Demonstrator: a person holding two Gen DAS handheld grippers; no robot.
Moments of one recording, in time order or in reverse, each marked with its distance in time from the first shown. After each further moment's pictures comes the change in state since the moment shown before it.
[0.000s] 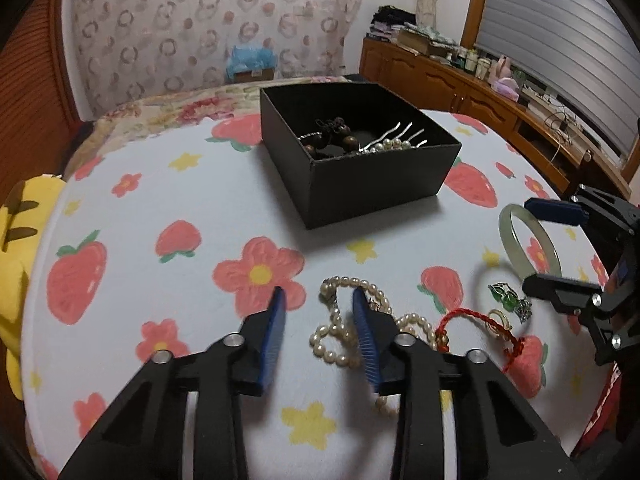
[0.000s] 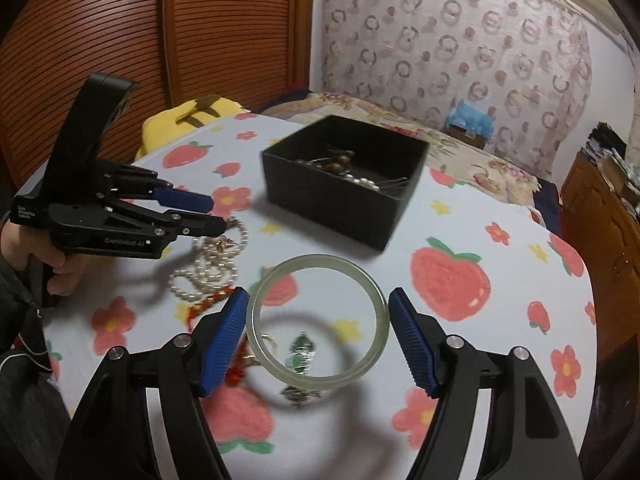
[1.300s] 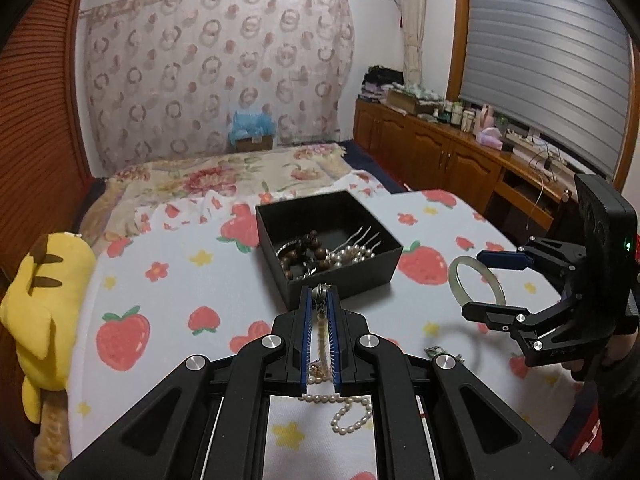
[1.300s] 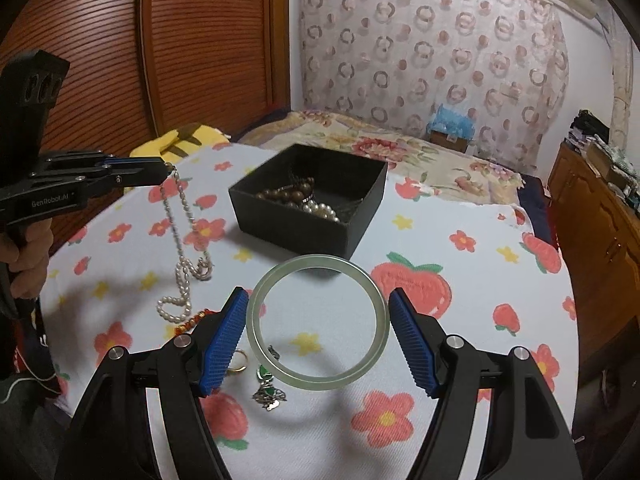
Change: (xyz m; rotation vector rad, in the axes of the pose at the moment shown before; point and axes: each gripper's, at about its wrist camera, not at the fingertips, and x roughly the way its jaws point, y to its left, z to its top) left arm -0.094 -0.026 0.029 0.027 -0.251 0.014; right arm -0.032 -0.017 0.009 0.071 -0.078 -0.026
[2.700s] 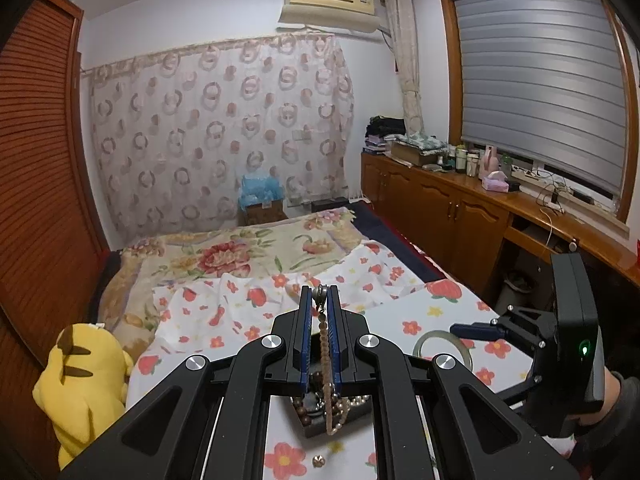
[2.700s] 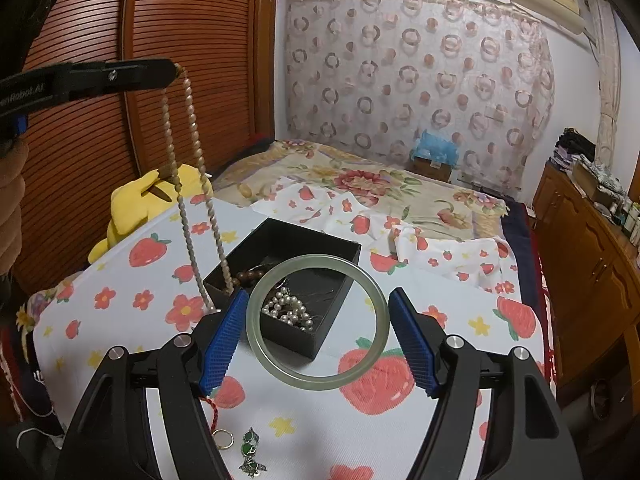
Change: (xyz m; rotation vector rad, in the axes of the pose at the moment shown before) left arm -0.025 -0.016 0.129 0.073 -0.171 0.063; right arm 0.001 -0.017 0.070 0.009 -0.065 -0.056
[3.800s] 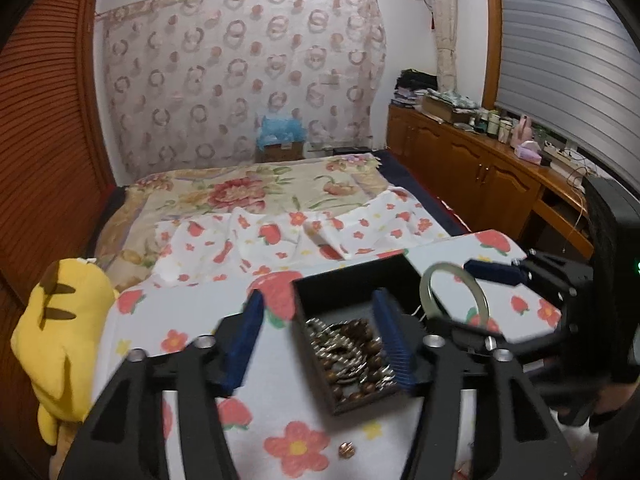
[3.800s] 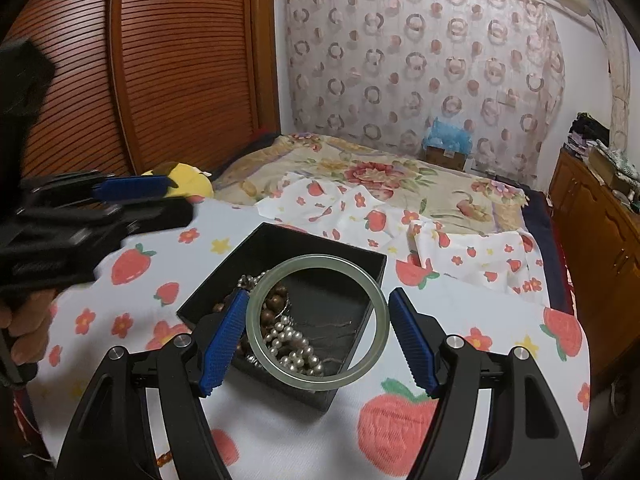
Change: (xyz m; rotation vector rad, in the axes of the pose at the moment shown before) left arm 0.076 0.038 -0.077 -0.091 0.183 0.052; right arm 0.083 0.001 0.013 0.039 0.024 0.051
